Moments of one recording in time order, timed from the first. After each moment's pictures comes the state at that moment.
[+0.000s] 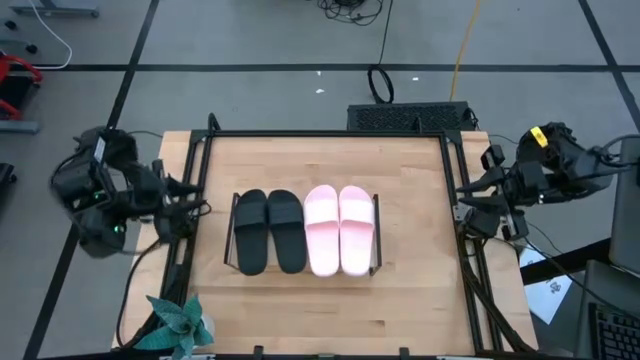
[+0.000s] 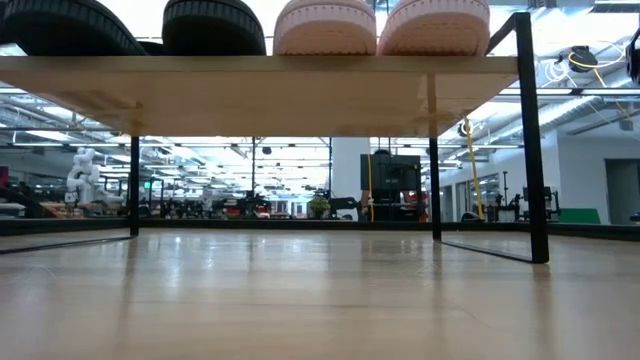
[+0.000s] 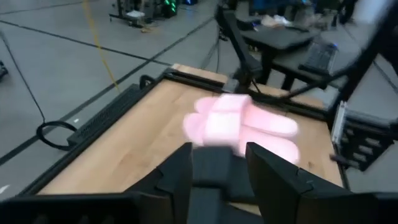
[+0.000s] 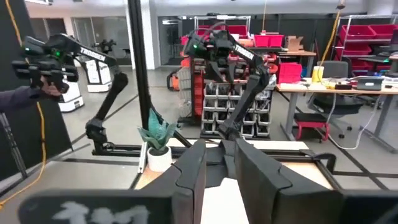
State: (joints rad) left arm -1.09 0.96 1.46 -1.57 -1.17 -1.20; right arm 1.00 0.69 1.25 -0.60 0.91 0.06
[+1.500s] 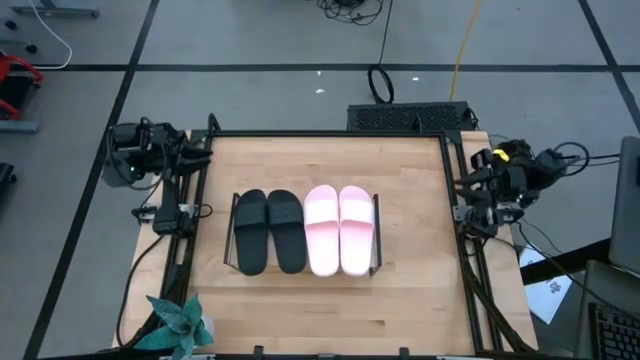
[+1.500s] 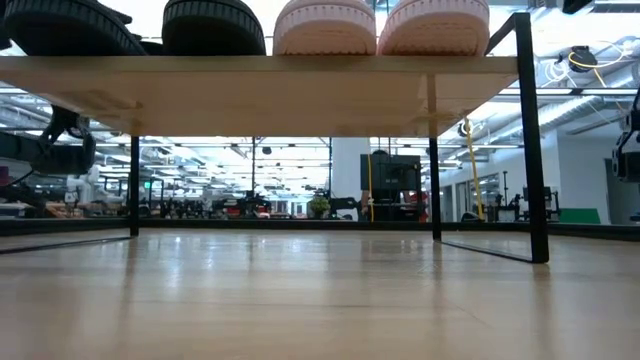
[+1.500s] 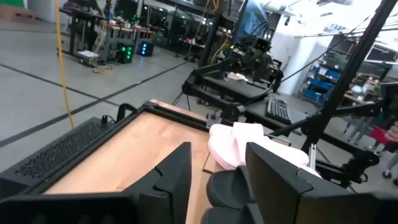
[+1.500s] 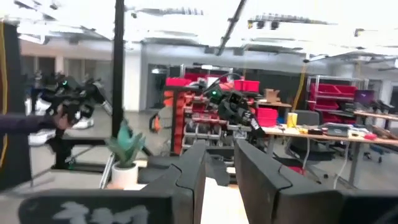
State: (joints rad) left arm -1.44 0.04 0.93 -1.57 -1.50 -1.02; right arm 1.07 0.00 0.55 -0.13 1.00 -0.41
